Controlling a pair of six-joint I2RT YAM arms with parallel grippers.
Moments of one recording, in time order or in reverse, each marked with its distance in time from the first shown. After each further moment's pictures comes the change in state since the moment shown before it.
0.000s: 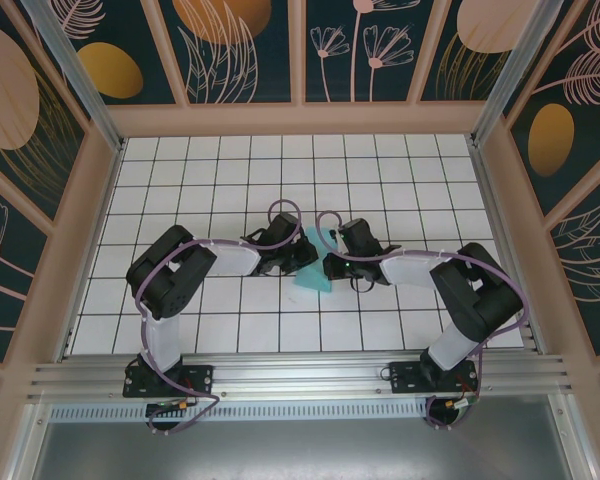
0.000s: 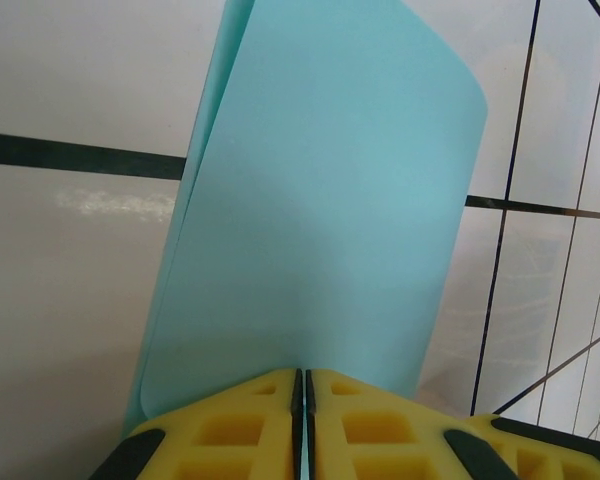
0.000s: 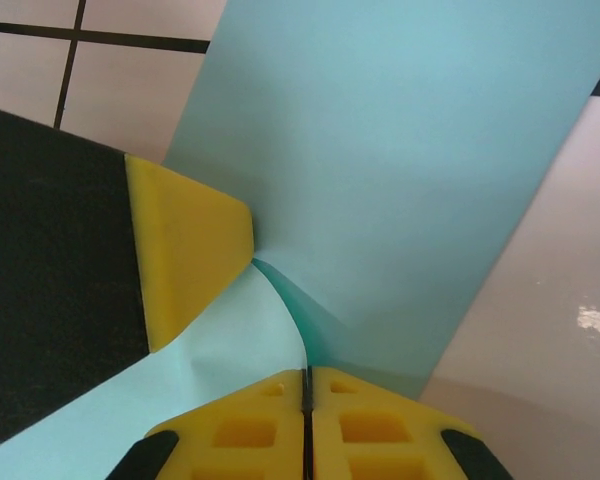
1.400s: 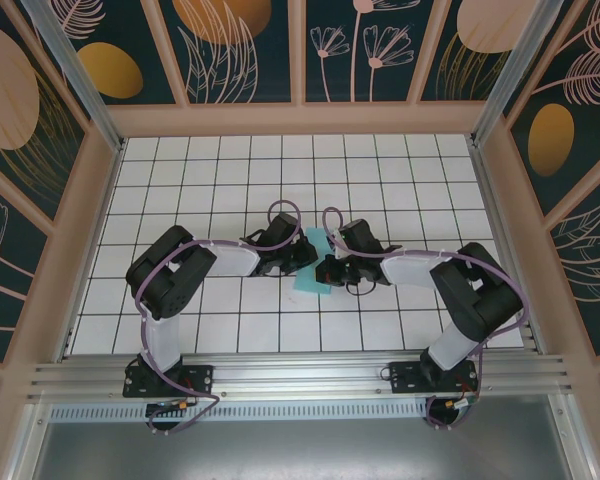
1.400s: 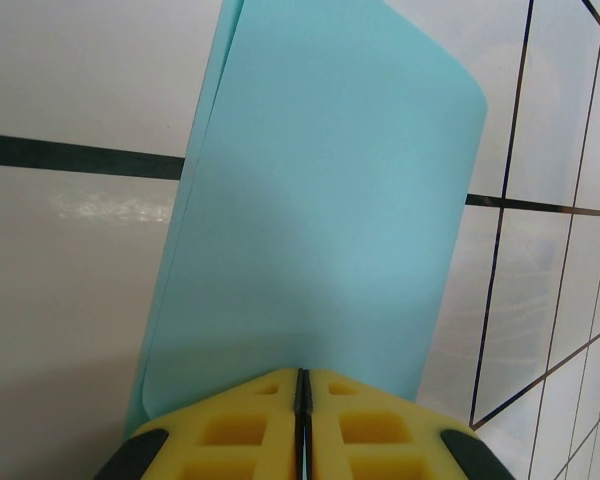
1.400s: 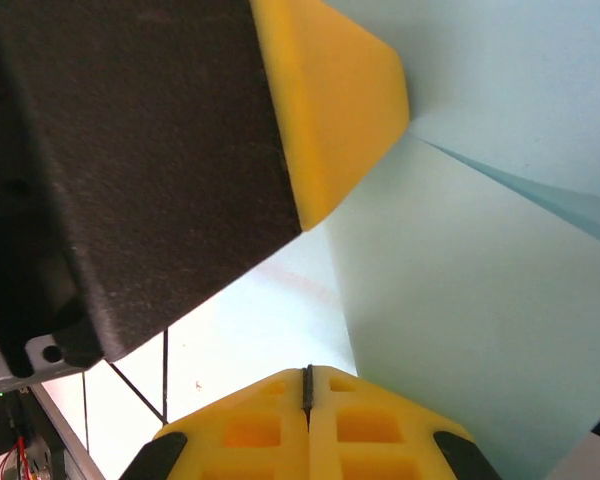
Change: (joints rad) left arm 0.000 -0.003 -0.010 0.017 0.000 0.008; right arm -0.008 0.003 -0.012 -0.002 -0.293 0.193
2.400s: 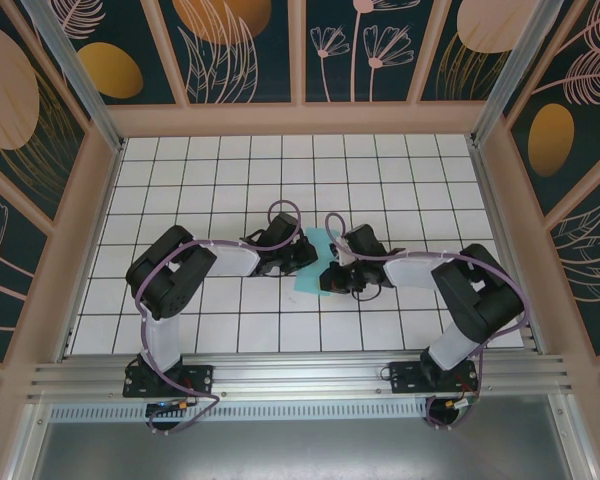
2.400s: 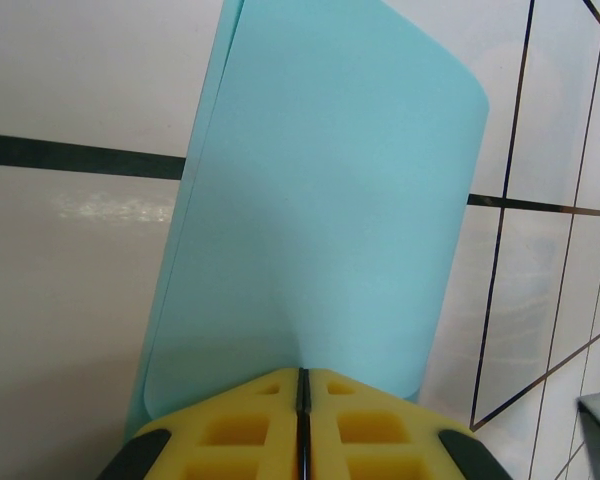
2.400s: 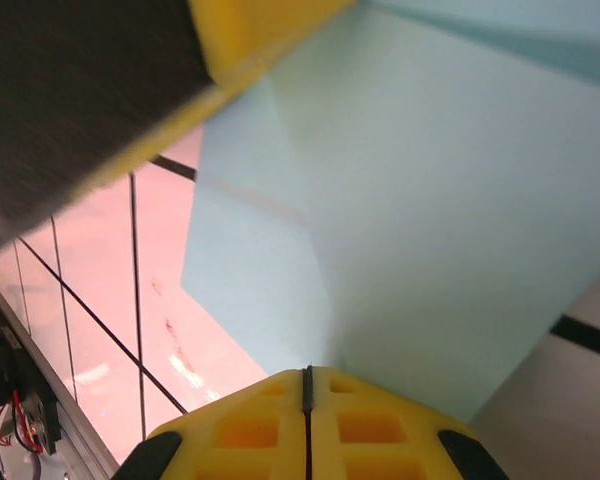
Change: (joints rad) left arm 0.000 0.000 0.000 0.000 0.000 0.000; right arm -0.019 -0.009 -0.046 -0.050 -0.063 -0.050
